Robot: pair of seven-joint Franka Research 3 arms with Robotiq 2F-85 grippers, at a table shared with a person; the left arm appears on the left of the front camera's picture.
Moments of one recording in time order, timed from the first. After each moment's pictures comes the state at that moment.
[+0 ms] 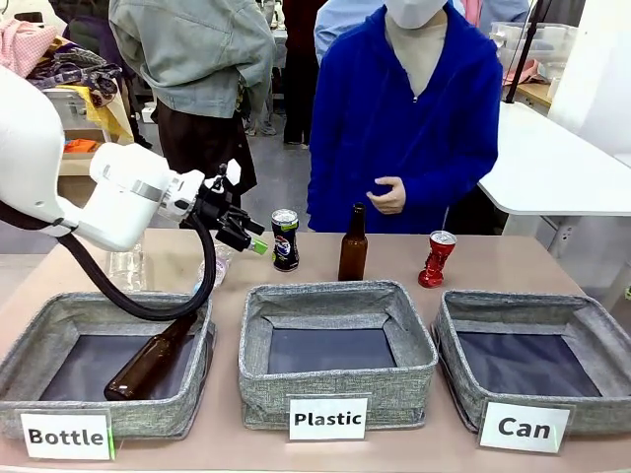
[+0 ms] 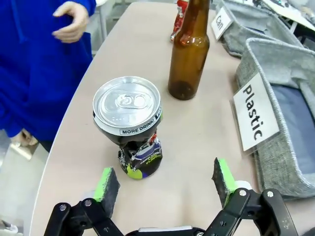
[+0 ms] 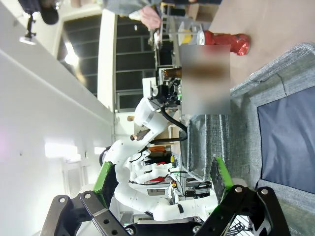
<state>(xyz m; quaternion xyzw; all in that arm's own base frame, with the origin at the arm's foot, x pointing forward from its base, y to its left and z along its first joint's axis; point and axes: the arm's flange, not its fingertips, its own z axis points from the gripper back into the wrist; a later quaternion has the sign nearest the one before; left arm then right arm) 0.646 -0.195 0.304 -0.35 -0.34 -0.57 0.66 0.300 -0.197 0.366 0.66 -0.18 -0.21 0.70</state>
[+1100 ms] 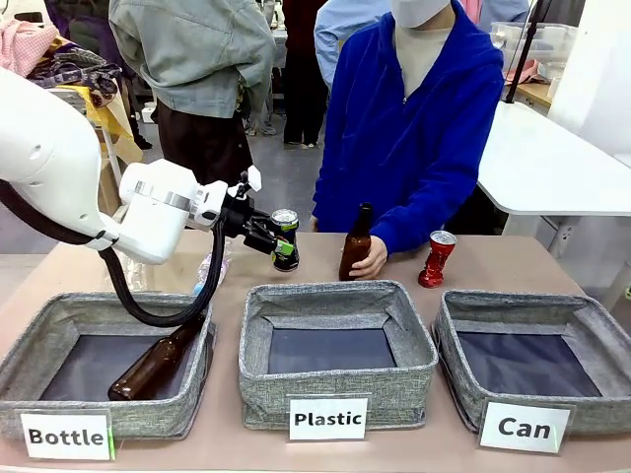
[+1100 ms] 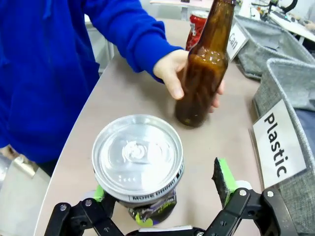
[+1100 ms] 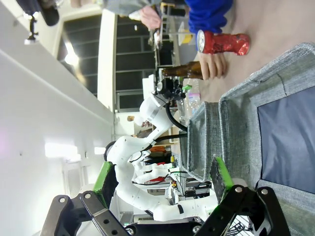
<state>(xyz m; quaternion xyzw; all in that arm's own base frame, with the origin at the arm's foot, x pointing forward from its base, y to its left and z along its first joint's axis) 0.658 -0.240 0.281 -0.37 -0.39 -0.54 0.65 0.300 -0.198 0.366 0.66 -0.18 -0.21 0.70</state>
